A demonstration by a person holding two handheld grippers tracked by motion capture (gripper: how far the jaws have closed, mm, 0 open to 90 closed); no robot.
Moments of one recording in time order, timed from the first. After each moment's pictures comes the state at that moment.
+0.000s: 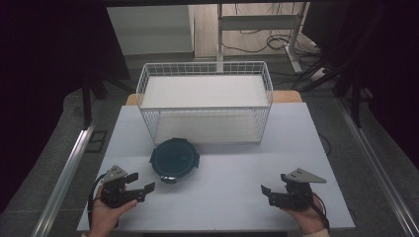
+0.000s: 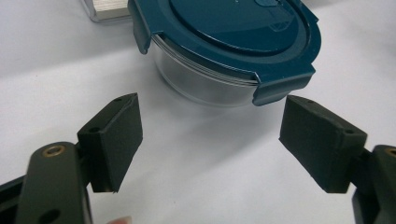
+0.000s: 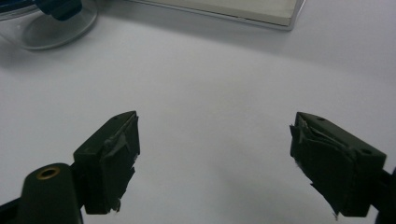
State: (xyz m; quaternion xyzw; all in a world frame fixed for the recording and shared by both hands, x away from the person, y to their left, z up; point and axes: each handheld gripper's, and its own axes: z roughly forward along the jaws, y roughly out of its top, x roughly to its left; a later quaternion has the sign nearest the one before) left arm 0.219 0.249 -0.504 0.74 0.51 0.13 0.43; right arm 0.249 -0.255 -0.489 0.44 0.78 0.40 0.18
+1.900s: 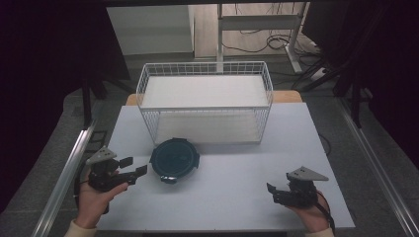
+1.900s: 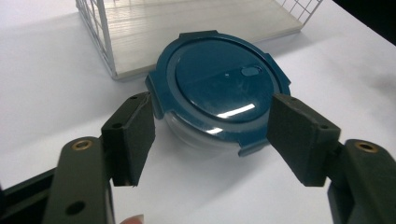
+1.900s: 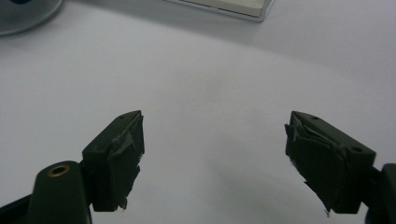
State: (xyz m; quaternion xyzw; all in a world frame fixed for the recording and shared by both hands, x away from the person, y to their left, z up) left arm 0.239 0.258 -0.439 0.73 0.50 0.14 0.44; right arm 0.255 -0.264 -0.488 0.45 0.79 0.37 0.20
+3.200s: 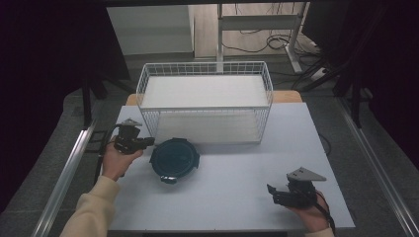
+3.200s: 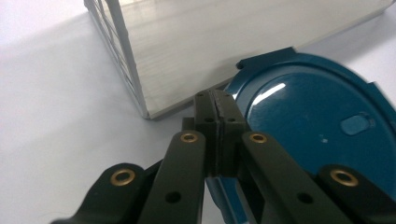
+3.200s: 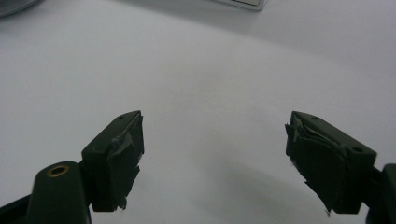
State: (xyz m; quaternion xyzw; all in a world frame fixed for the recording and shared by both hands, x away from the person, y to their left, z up) left arm 0.353 0.242 -0.458 0.78 0.52 0.13 0.34; right arm 0.256 -0.265 -0.495 0.45 0.79 0.35 0.21
